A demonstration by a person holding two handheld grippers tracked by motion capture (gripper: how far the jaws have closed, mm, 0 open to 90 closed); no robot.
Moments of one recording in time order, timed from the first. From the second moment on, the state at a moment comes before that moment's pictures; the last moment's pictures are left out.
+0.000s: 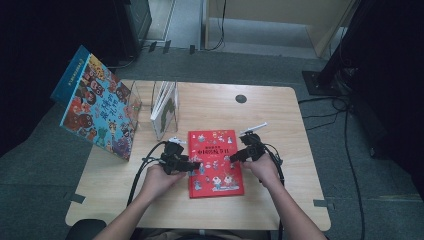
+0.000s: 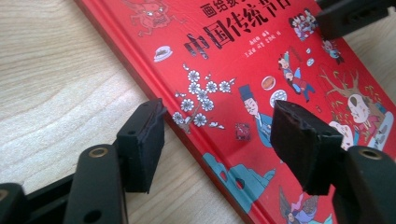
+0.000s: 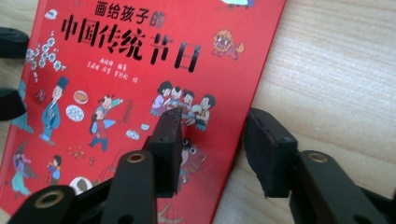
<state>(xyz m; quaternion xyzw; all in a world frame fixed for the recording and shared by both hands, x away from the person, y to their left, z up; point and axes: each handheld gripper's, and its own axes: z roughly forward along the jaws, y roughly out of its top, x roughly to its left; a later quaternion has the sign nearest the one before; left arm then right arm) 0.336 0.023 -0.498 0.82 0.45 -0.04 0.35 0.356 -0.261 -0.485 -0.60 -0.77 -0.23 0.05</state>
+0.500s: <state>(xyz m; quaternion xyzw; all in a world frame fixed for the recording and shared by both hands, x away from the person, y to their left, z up) 0.336 0.025 -0.498 0.82 0.45 -0.03 0.34 0.356 -0.263 -0.473 -0.60 -0.77 -0.23 0.07</state>
